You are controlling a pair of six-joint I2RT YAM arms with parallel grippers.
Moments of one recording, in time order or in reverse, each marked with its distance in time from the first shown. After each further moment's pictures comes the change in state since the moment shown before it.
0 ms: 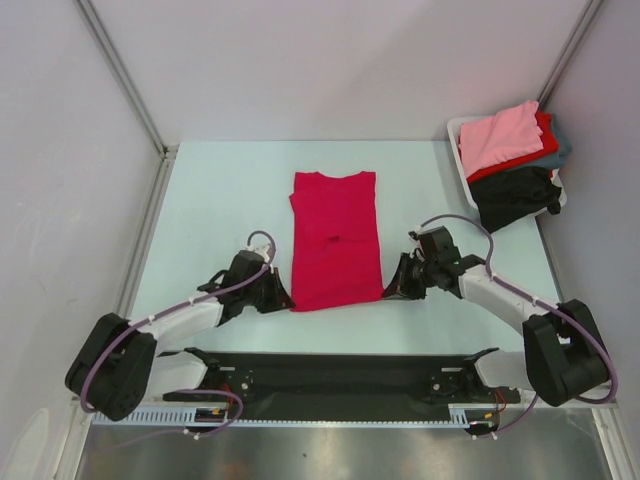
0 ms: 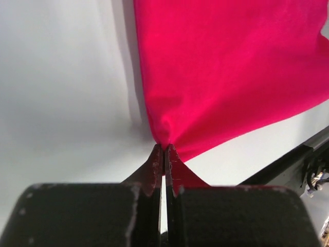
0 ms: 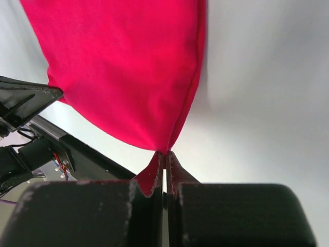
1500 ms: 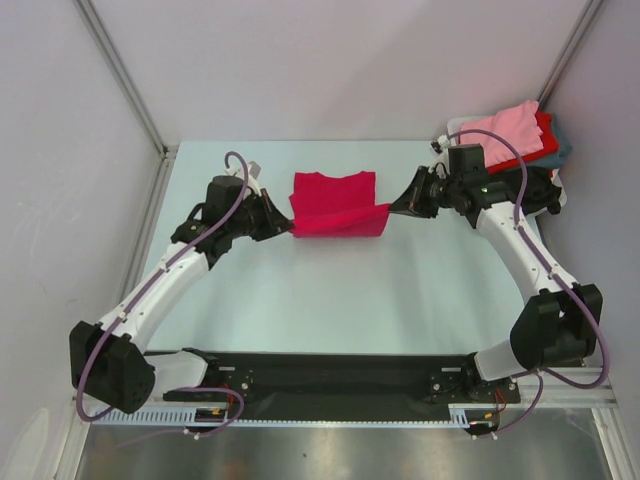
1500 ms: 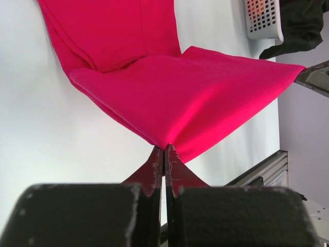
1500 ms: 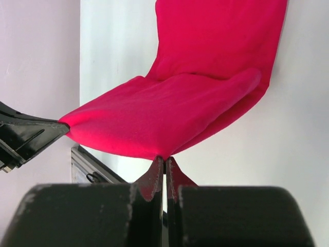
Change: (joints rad) left arm 0.131 0.016 0.629 -0.321 0.019 0.039; right arm -0.195 0.163 0.677 -0.225 -0.101 -0.107
